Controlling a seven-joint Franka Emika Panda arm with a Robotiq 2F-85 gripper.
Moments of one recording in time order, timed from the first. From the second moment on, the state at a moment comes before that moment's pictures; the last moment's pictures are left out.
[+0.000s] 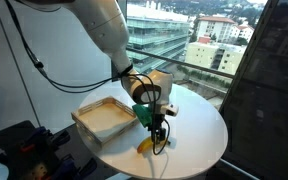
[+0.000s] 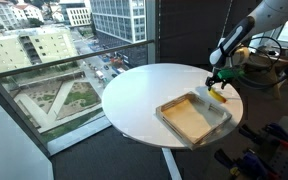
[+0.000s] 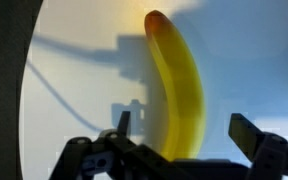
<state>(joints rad) -0.28 0.69 -0.17 -1.95 0.09 2.60 0.06</state>
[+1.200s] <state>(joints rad) -0.27 0.77 -0.17 -1.90 0.09 2.60 0.09</state>
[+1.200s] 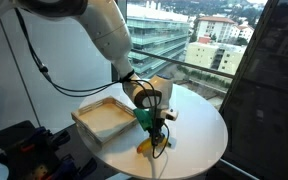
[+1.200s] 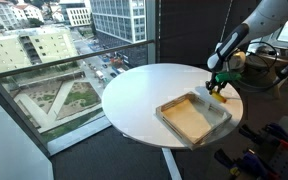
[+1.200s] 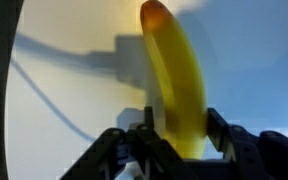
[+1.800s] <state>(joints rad) -0.27 0.77 -0.17 -1.88 0.09 2.55 0.09</state>
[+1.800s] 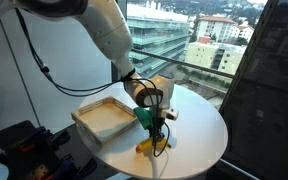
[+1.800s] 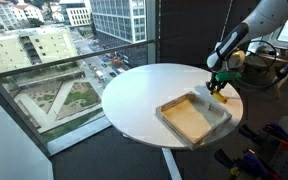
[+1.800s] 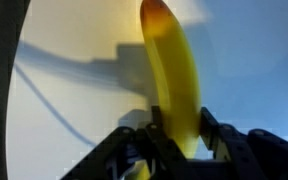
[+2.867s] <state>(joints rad) -0.26 0.70 -0.17 -1.85 0.09 2.47 0.07</state>
